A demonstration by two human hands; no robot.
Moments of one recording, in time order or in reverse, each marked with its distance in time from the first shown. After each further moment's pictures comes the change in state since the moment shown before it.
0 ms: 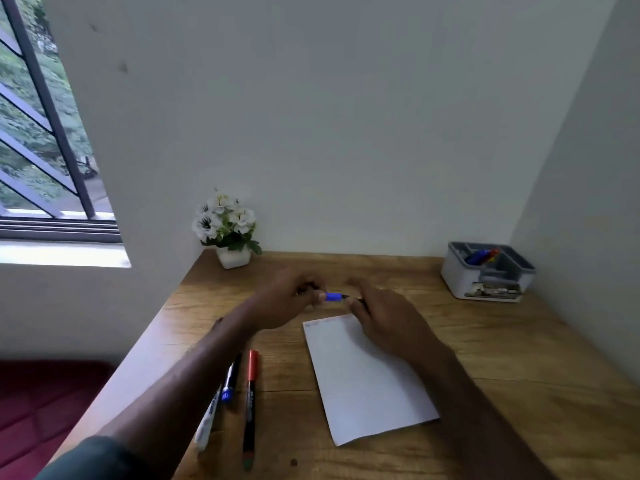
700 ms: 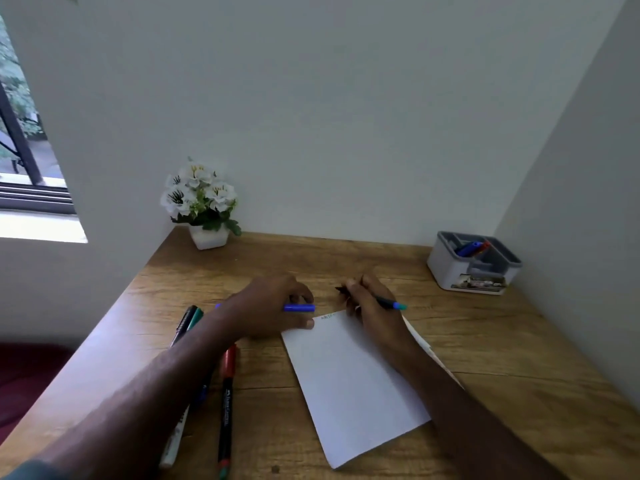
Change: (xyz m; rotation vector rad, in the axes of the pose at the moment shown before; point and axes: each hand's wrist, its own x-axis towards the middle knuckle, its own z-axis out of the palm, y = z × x) left_hand -0.006 -0.011 0.014 0.268 -0.255 -0.118; right_hand -0.002 0.001 0.024 0.804 0.125 0.415
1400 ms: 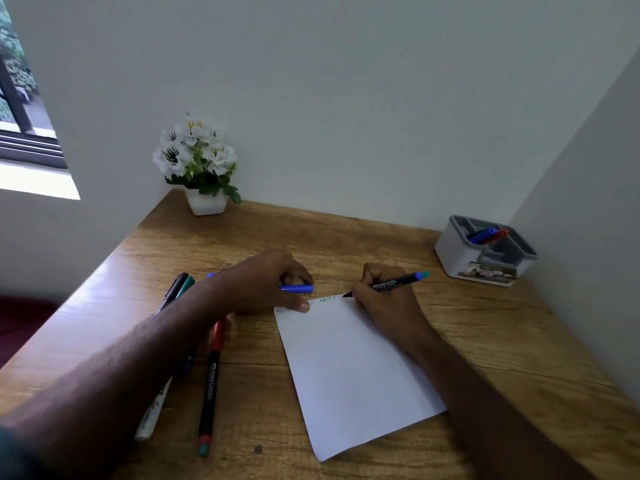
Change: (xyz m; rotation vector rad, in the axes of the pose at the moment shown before) left_hand 0.006 -0.008 0.009 -0.088 -0.048 -0.010; right_hand 0.011 0.014 -0.017 -0.102 -0.099 -0.065
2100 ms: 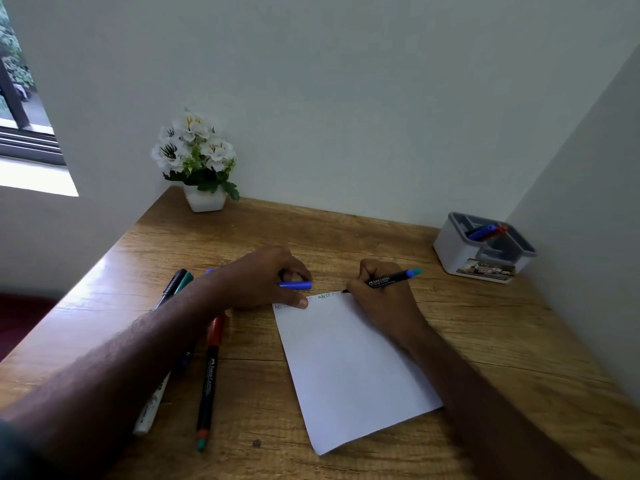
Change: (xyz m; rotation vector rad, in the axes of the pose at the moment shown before) left_hand 0.000 -0.002 0.001 -0.005 -0.007 0.004; right_hand 0.002 0.001 0.002 -0.066 0.016 -0.020
